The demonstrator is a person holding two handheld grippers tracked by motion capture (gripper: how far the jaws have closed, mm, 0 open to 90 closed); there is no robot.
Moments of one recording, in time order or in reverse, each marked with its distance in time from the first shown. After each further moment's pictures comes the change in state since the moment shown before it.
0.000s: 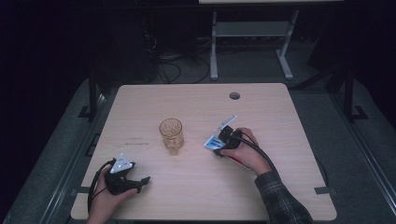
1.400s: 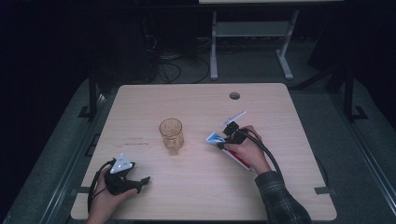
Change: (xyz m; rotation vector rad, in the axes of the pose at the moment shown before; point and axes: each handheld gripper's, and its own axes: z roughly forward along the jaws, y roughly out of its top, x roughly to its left) left arm 0.000 0.000 0.000 0.000 -0.001 0.001; right arm -0.010 -0.003 -0.018 -0.075 0.067 0.125
